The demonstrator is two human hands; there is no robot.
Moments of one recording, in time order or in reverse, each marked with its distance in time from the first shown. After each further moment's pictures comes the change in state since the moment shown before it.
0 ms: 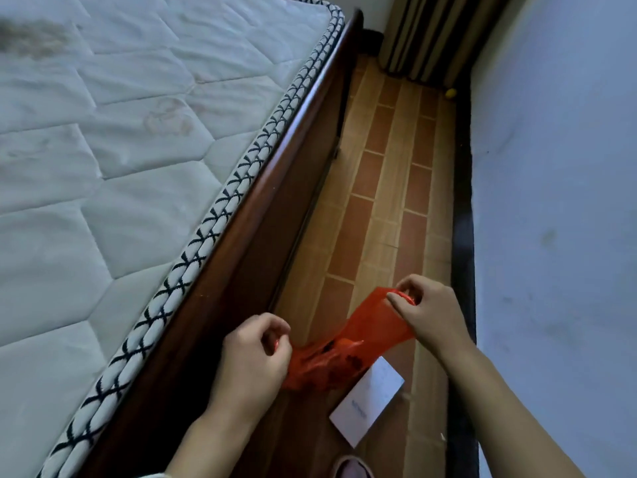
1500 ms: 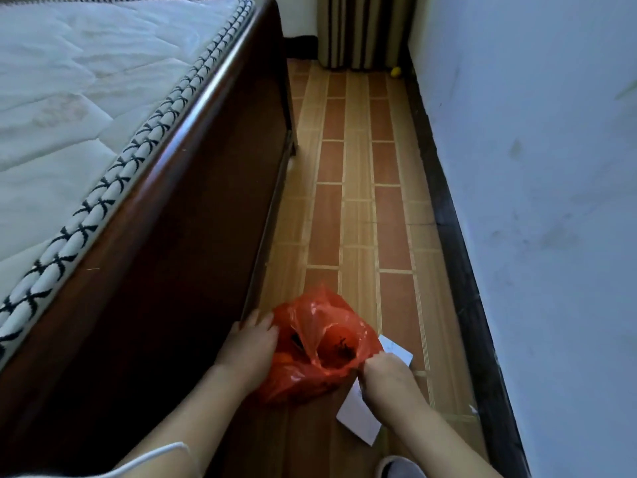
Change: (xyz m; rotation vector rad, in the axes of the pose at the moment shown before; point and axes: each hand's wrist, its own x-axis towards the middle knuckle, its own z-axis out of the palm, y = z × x) left_hand 0.061 -0.117 0.111 1.161 -0.578 0.300; right_hand -0.120 0.097 0.157 -0.400 -0.325 -0.030
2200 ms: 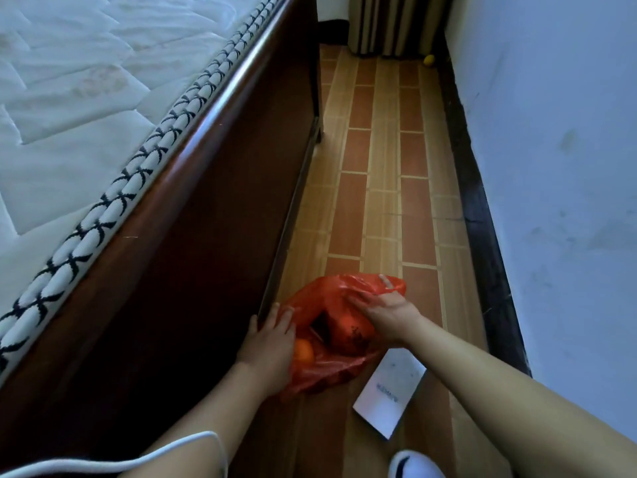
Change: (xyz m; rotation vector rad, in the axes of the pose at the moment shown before) left_hand -0.012 -0.004 0.025 0.048 -0.113 0.020; right_hand 0.129 0.030 -0.002 -0.453 -0.165 -0.419
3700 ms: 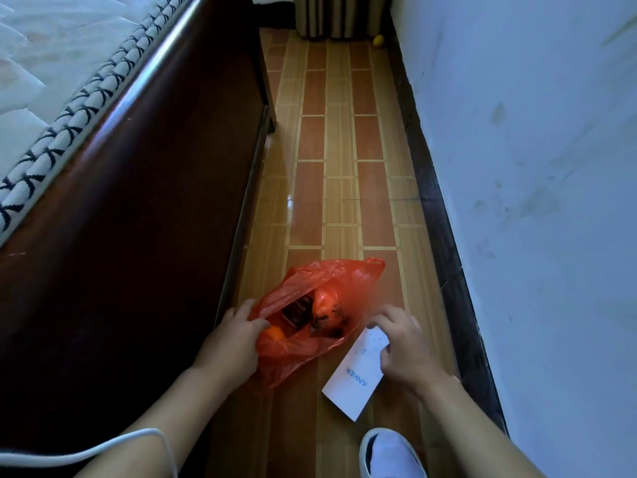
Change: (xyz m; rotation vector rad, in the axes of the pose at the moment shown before) left_hand 0.000 0.016 -0.013 -0.315 0.185 -0.054; right_hand -0.118 -0.021 0.065 0.649 0.496 0.404
